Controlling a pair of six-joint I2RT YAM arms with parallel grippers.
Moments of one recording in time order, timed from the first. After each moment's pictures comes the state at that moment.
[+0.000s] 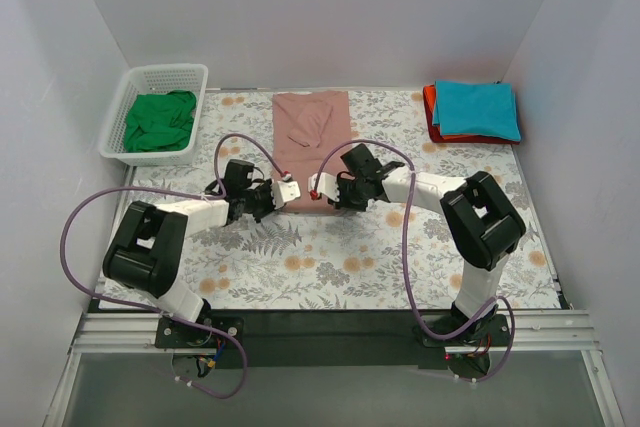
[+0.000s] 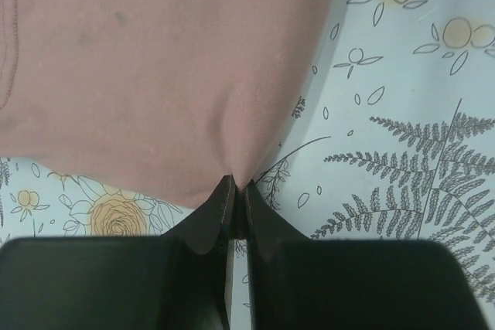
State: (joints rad) left arm -0.33 1.59 0.68 0.06 0.52 0.88; right arm 0.68 1.83 1.13 -0.34 -0.30 -0.90
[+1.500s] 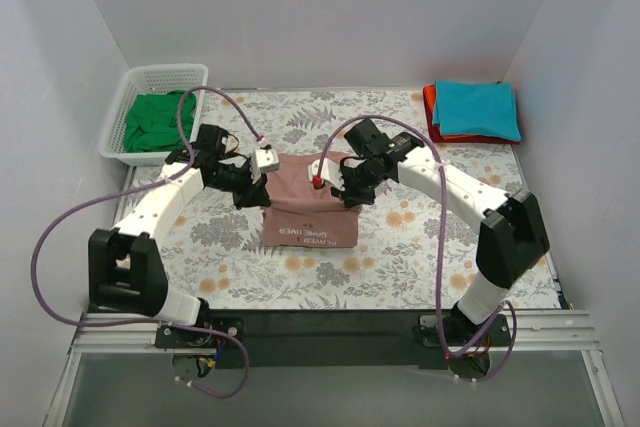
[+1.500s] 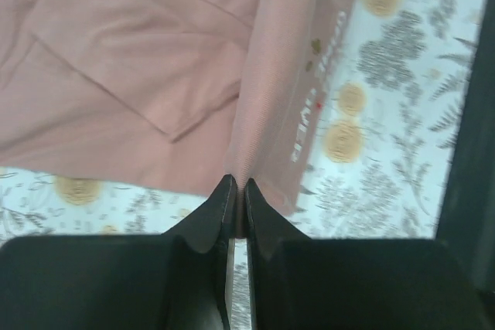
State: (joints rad) left arm -0.23 1.37 1.06 -0.87 0.82 0.93; right arm 0.73 1.61 1.36 -0.90 -0.44 -0.90
